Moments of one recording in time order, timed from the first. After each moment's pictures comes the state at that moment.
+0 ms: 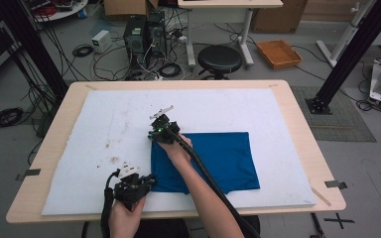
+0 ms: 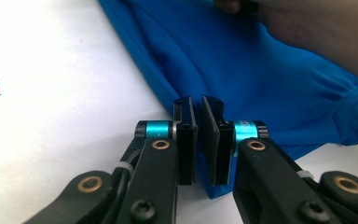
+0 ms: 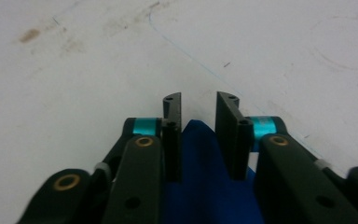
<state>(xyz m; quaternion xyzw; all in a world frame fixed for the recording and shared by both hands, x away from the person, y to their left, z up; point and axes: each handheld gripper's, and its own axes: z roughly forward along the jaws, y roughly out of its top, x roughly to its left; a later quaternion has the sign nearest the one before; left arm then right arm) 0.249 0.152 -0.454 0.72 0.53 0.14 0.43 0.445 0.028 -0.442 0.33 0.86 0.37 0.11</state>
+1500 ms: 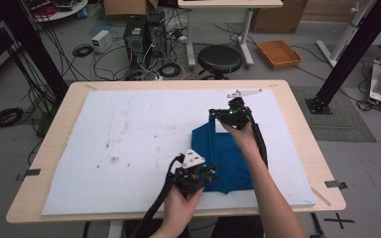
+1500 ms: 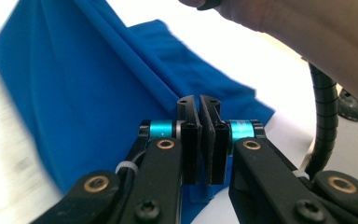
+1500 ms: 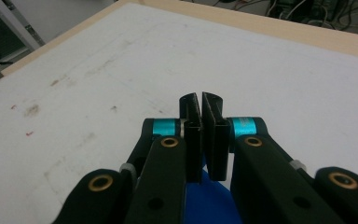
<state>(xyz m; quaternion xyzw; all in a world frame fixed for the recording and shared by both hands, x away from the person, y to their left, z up) 0.267 -0.005 -0.402 0.77 0.38 0.09 0.50 0.441 -0.186 -0.365 0.38 0.78 0.48 0.09</state>
